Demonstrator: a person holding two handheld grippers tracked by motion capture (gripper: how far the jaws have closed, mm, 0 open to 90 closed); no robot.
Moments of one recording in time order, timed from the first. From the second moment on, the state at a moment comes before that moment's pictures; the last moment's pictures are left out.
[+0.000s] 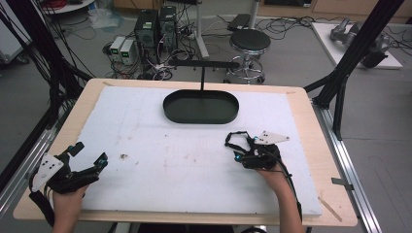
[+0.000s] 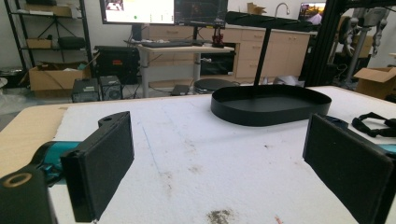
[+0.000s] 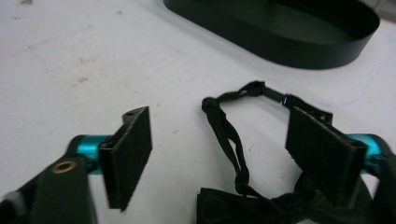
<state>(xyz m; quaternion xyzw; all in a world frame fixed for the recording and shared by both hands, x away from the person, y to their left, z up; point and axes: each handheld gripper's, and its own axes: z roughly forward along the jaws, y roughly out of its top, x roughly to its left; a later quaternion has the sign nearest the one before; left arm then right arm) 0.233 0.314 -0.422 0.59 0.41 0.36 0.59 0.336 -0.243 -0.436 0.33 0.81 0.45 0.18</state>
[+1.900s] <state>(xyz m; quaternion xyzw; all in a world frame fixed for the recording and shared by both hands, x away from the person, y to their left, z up) 0.233 0.314 -0.426 0.59 0.41 0.37 0.59 0.316 -0.229 -0.370 0.31 0.71 0.54 0.33</state>
